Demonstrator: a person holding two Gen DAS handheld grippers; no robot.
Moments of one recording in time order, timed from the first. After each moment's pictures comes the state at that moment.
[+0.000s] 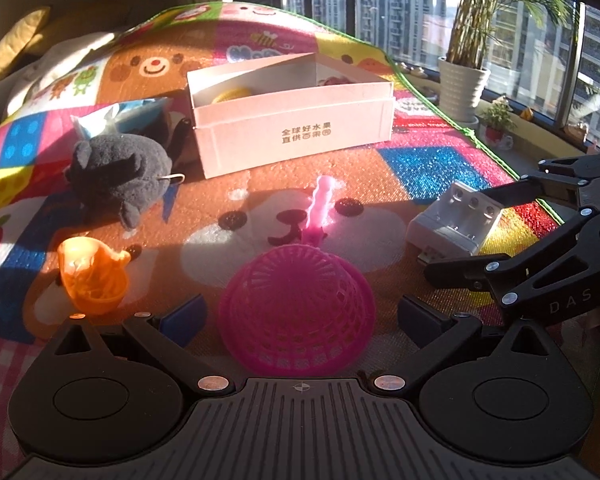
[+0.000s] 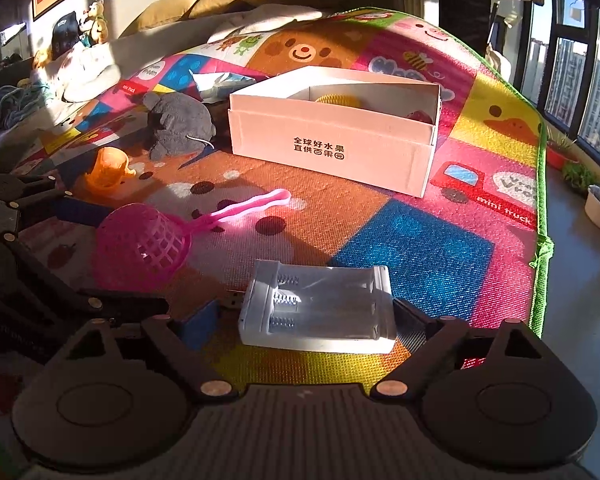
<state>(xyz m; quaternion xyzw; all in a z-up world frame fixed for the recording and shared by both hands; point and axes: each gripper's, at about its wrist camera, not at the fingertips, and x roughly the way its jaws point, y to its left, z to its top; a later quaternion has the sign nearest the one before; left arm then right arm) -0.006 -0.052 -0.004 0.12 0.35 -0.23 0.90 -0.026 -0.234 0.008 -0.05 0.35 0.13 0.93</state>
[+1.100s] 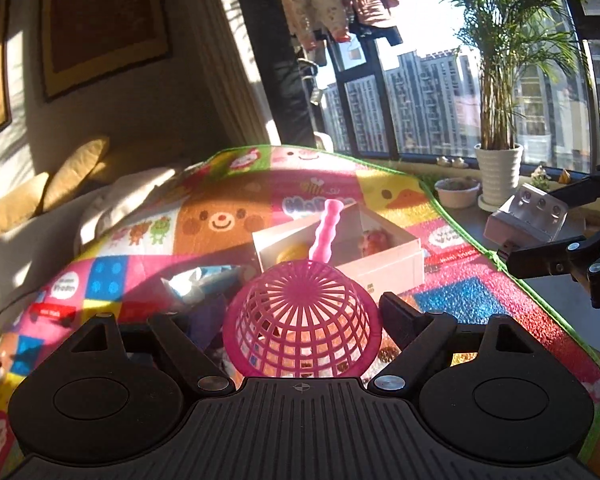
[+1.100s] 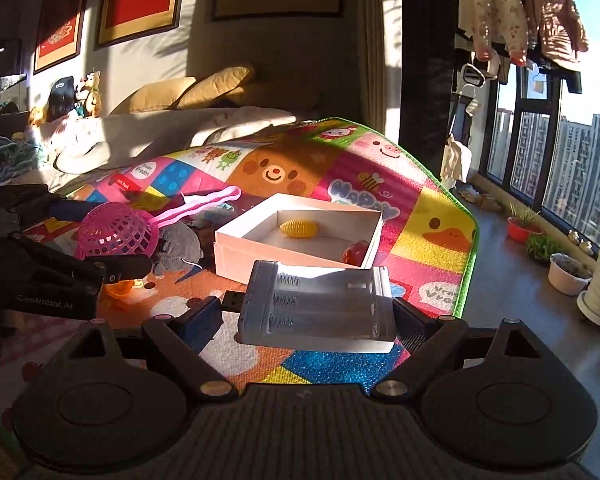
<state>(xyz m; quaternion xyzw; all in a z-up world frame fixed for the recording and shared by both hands) -0.052 -0.055 0.094 0.15 0.15 -0.15 0.97 -0.084 -0.263 0.111 -0.05 0.20 0.10 0.97</state>
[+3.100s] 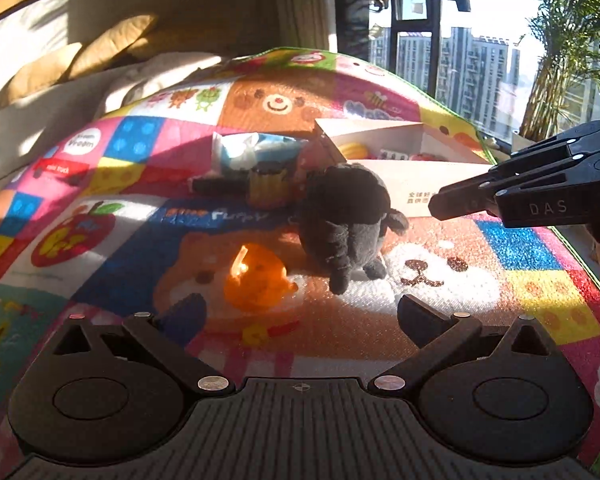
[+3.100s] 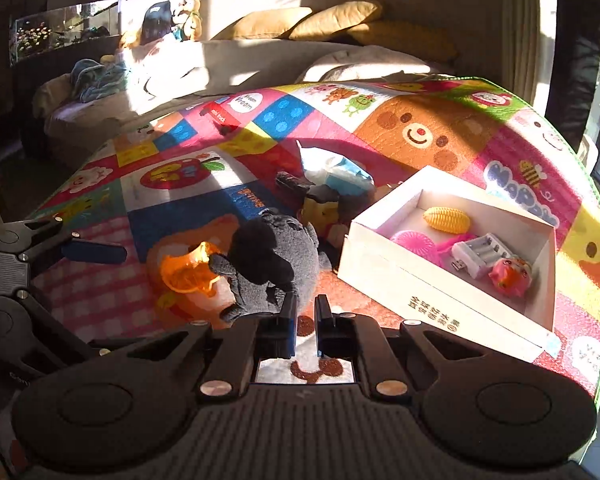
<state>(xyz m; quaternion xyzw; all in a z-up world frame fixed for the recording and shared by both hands) -0.024 0.026 0.031 0.04 0.28 -0.13 0.95 0.026 -0.160 0.077 -0.12 0.30 0.25 0.91</state>
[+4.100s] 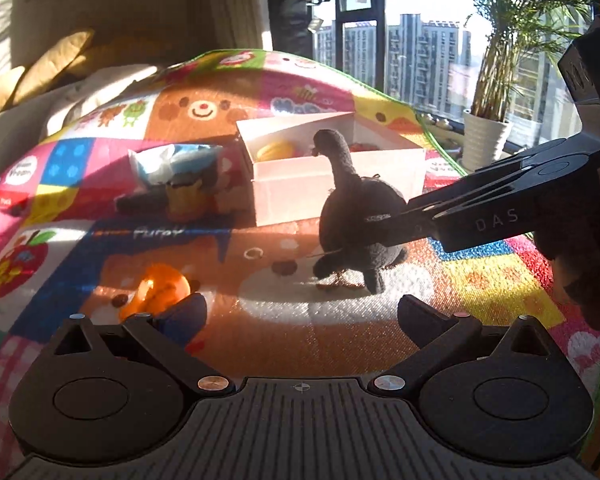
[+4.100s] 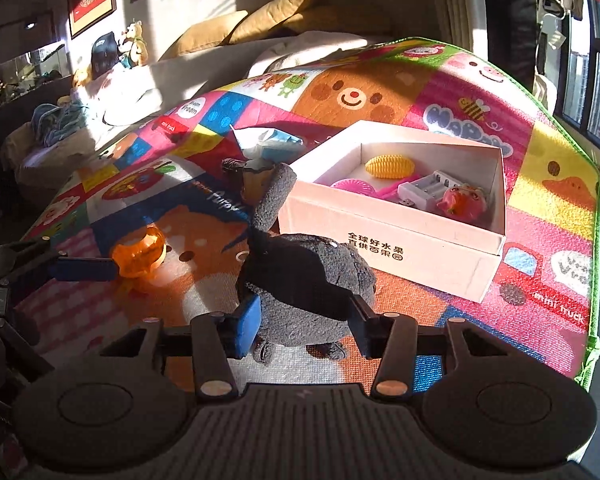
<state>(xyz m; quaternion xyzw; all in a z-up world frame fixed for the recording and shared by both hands) -0.021 -0.024 0.028 0.08 0.28 -0.20 0.94 0.030 -0.212 0.053 -0.03 0.33 0.21 0.92</state>
